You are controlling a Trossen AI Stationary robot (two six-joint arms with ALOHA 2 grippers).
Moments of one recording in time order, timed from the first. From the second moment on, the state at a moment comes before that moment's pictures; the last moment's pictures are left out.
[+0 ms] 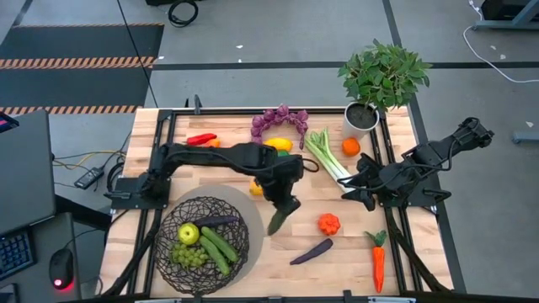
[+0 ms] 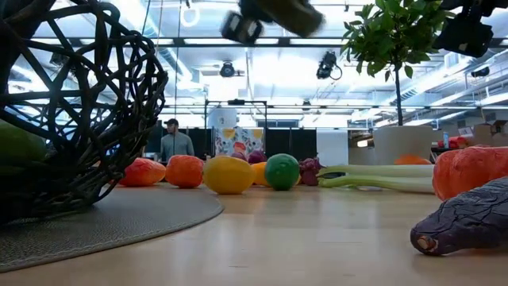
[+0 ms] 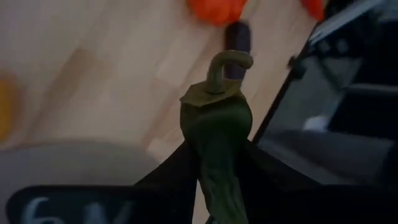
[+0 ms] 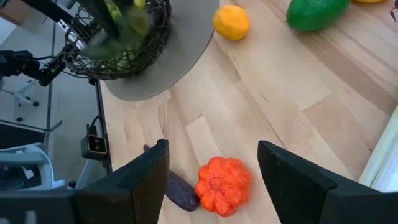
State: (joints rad) left arm -0.08 2.08 2.13 -1.15 0.34 -0.75; right arm 0.47 0.72 0.79 -0.79 0.29 0.95
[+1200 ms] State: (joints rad) left arm -0.34 1.58 1.45 -1.04 0.11 -1.06; right arm 0.48 0.69 0.79 -0.81 0.20 1.07
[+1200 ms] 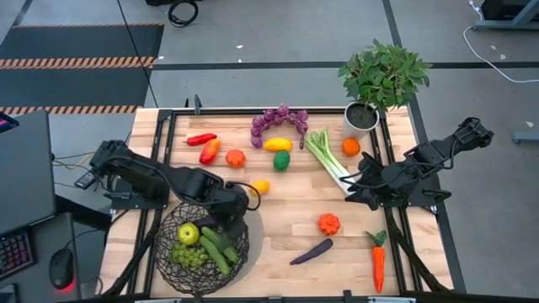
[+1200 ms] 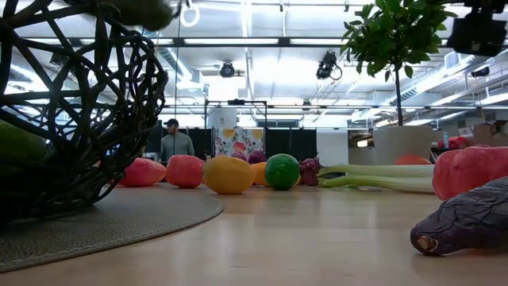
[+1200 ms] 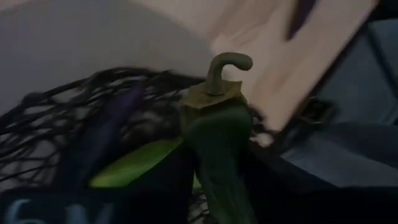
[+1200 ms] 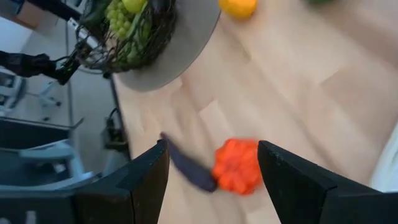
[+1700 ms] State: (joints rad) left arm -0.33 1.57 1.42 -1.02 0.11 -0.85; right arm 0.43 0.71 0.79 -0.76 0.24 1.21
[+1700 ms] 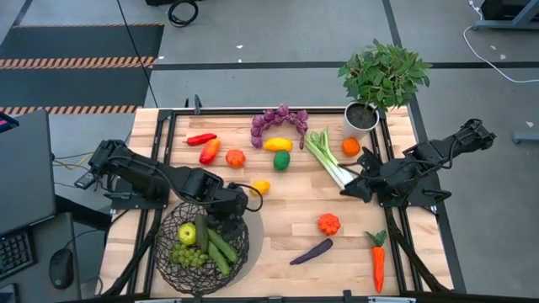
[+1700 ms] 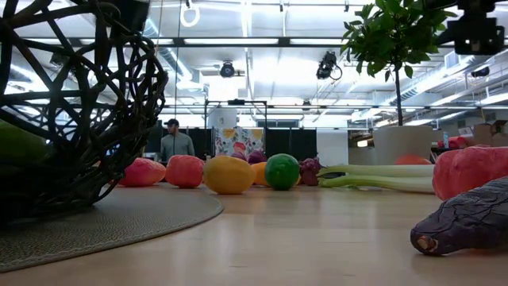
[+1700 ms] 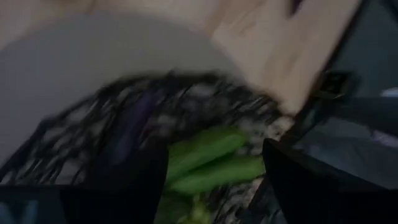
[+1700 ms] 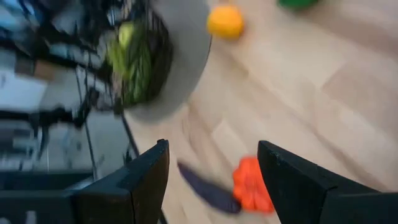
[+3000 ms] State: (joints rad) left arm -0.35 2.01 1.43 0.05 0.00 -0.51; right arm 0.44 0.90 0.80 -0.63 0.01 1.44
